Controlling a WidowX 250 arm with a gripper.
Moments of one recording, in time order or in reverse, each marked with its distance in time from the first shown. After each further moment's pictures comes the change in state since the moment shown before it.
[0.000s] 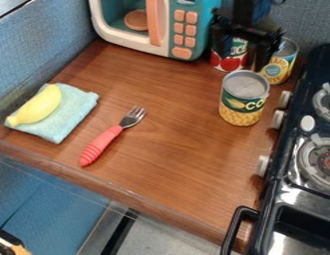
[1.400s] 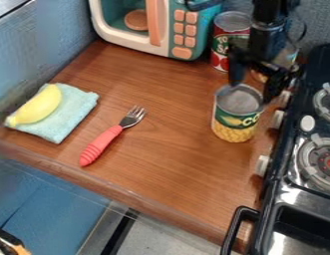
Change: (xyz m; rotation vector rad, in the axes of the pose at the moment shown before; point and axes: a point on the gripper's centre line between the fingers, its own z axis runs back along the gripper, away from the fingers) arm -0.042 -0.025 -0.030 0.032 0.086 -0.113
